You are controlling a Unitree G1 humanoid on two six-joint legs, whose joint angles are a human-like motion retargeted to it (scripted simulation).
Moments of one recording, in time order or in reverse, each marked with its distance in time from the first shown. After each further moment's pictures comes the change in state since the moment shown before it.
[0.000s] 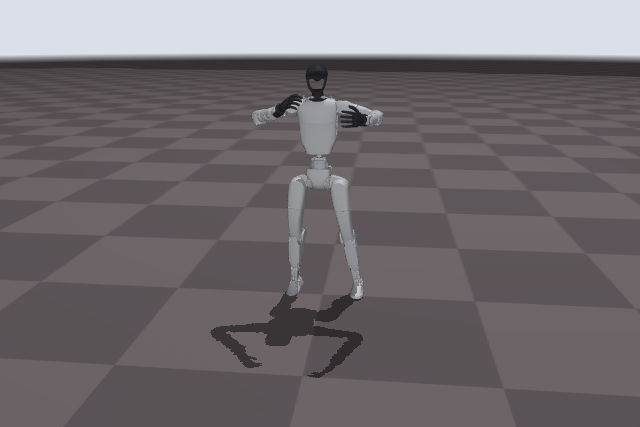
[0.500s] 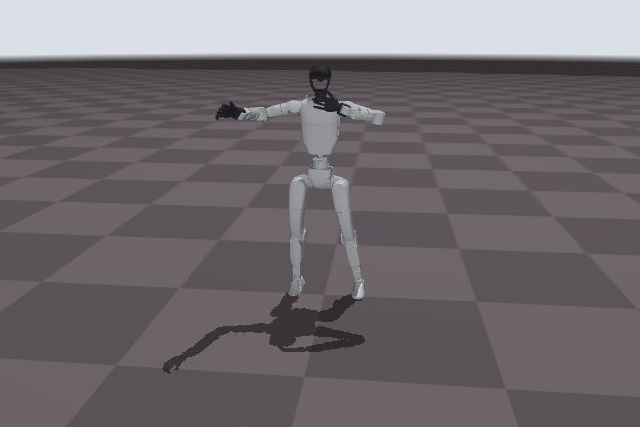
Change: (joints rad) left arm -0.136 0.015 -0.067 -0.763 -0.105 -0.055 -0.232; right arm -0.009 -0.051 -0.100 1.085 0.025 0.164 -0.035; waist 0.002 -0.008 0.004; left_leg 0.013 0.027 0.014 -0.010 -0.008 -0.039; right_leg 0.001 0.028 0.006 -0.001 0.008 0.000
